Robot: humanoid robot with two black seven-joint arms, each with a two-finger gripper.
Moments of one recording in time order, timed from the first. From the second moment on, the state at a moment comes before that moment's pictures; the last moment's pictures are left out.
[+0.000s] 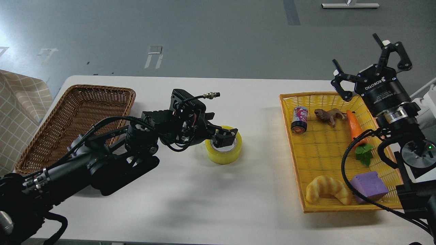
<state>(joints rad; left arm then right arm) -0.70 0.26 -0.62 -1.30 2.10 -0.46 0.05 0.39 -0.19 1.52 1.12 -0.28 0.49 -0.11</state>
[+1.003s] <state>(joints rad) -0.72 0.18 -0.56 -1.13 2.14 -0.45 0.09 0.38 -0.19 1.52 1.12 -0.28 0.49 -0.11</state>
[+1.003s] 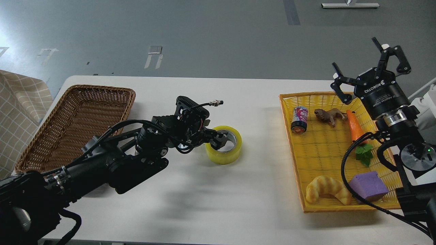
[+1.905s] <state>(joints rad) -0.71 0.15 -0.55 -1.07 2.14 -0.44 0.08 0.37 -0.19 1.52 1.12 -0.28 0.49 -0.11</state>
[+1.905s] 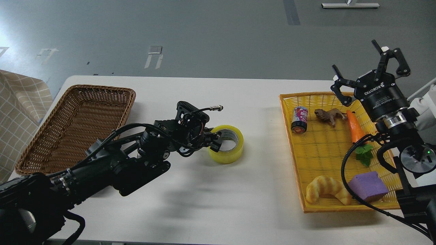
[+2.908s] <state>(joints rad) -0.88 0.65 -0.57 -1.18 1.92 -0.34 -0.02 0.36 -0.18 1.52 1.12 -0.28 0.49 -0.11</state>
